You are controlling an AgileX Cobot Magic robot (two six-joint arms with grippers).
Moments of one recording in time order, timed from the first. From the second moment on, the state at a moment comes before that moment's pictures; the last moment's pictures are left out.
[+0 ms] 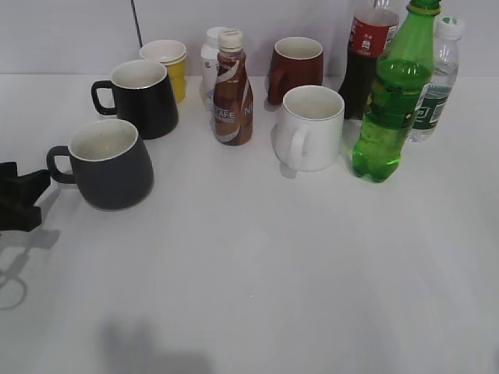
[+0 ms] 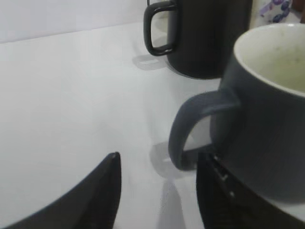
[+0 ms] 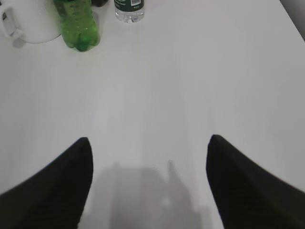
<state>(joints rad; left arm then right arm) -0.03 1.62 -0.25 0.29 -0.97 -0.05 0.05 -0.01 -0.50 0.00 1.04 -0.01</state>
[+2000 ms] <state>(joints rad) -0.13 1.54 -0.44 0.30 -0.82 0.02 0.11 0.98 -0.45 0.18 -0.43 0.07</state>
